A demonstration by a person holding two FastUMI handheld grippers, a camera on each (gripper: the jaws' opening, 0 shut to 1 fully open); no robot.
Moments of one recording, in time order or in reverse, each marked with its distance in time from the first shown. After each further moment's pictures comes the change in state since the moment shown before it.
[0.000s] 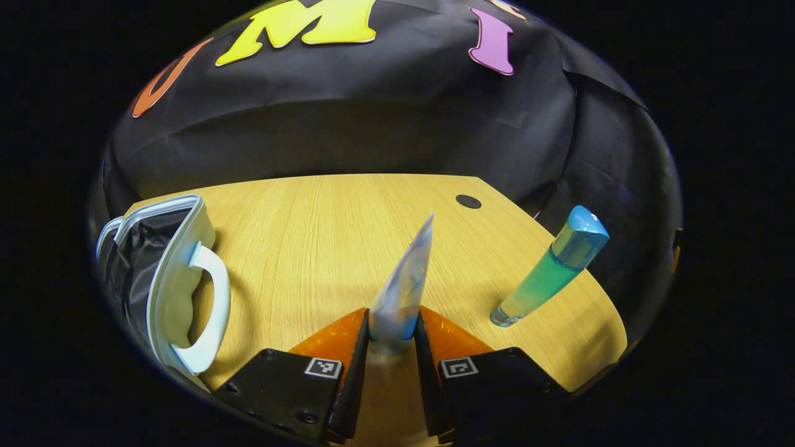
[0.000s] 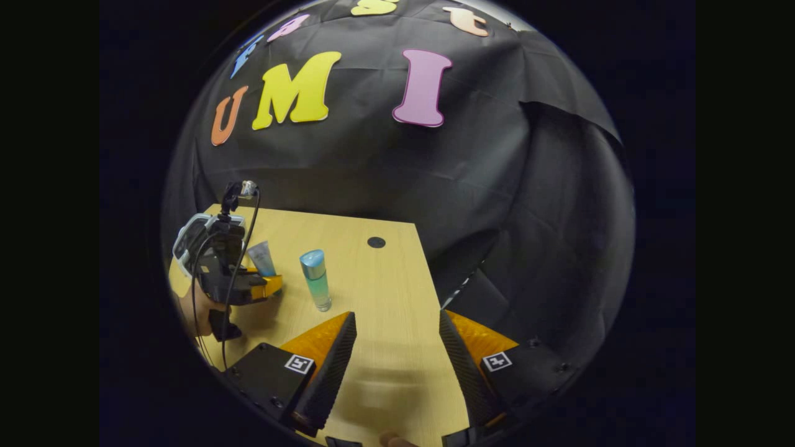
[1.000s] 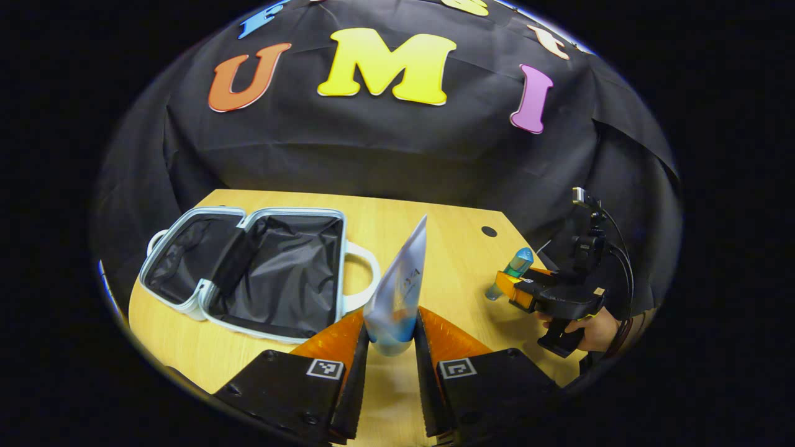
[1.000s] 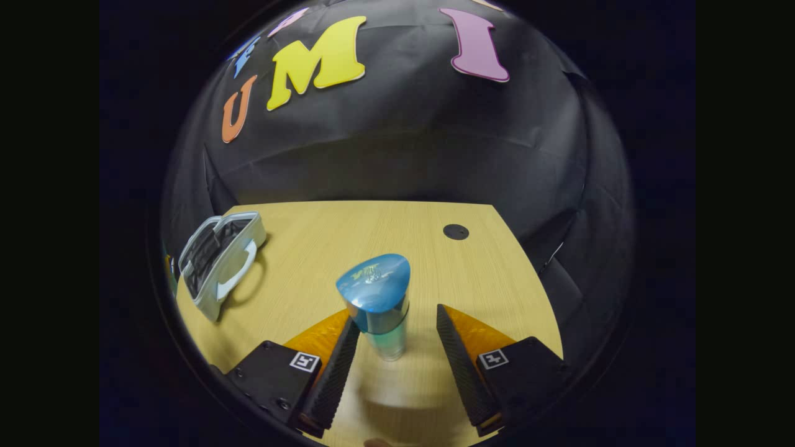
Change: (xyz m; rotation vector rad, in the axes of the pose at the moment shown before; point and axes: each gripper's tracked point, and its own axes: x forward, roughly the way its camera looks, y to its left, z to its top) left arm -0.246 0.078 0.014 -0.169 -0.031 0.200; right arm 0.162 0.141 -0.025 0.059 0.046 0.246
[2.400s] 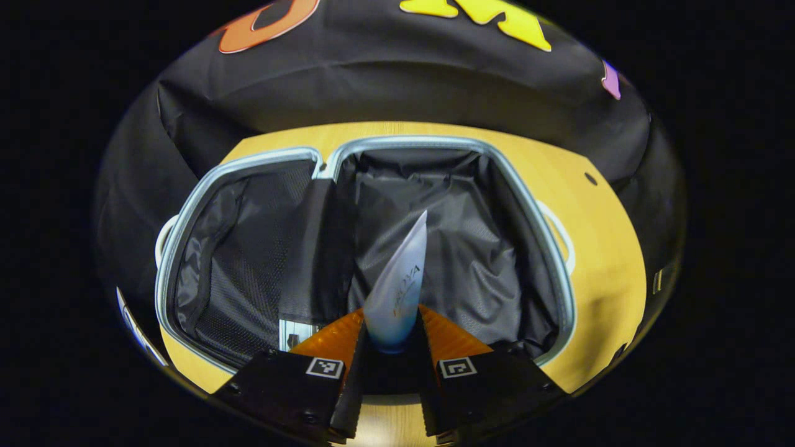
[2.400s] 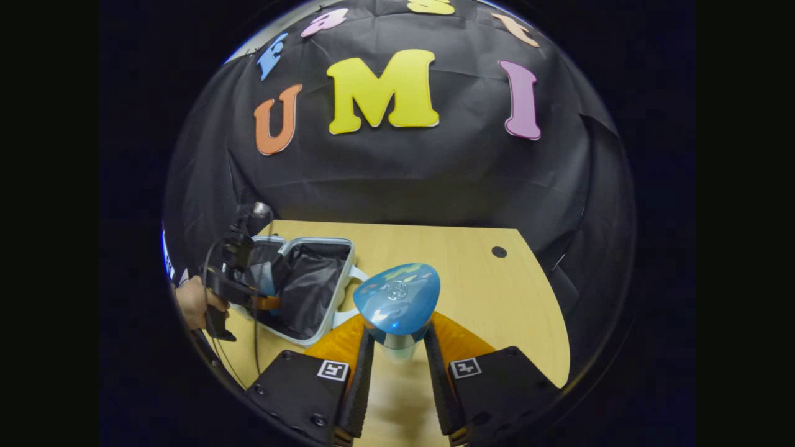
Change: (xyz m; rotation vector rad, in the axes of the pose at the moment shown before) left arm 0.124 0.231 -0.043 0.090 0.417 0.120; right arm -0.154 0.209 0.042 -0.020 -0.026 0.030
